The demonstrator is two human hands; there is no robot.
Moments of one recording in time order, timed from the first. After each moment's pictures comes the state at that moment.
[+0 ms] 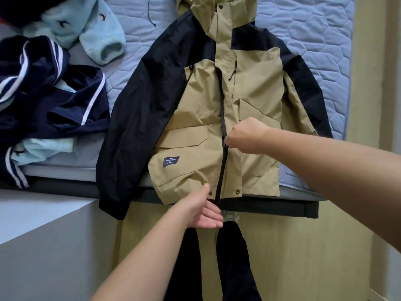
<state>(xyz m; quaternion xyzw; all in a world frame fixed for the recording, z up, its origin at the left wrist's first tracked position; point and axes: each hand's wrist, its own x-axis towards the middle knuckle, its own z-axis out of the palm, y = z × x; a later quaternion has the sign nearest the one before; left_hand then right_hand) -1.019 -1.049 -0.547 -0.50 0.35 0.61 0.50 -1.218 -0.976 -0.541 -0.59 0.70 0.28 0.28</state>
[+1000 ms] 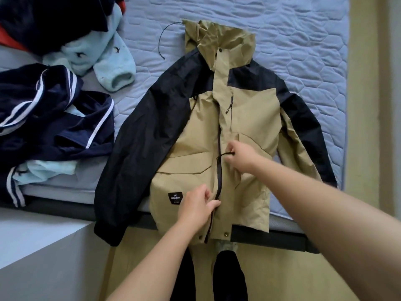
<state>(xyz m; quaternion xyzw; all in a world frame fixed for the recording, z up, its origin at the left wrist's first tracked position) -1.057 -1.063 -0.573 -0.33 0.81 0.42 0.24 -1.234 -0.991 -0.561 -0.16 0.87 -0.13 0.44</state>
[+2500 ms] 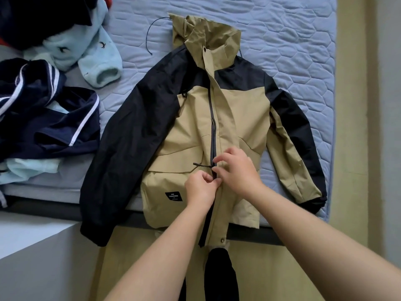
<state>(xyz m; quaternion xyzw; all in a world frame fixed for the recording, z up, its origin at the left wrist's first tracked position) -1.108 -1.026 -0.579 -0.49 0.69 0.51 0.15 -1.191 -0.942 -0.563 -0.24 0.90 -0.23 0.28</state>
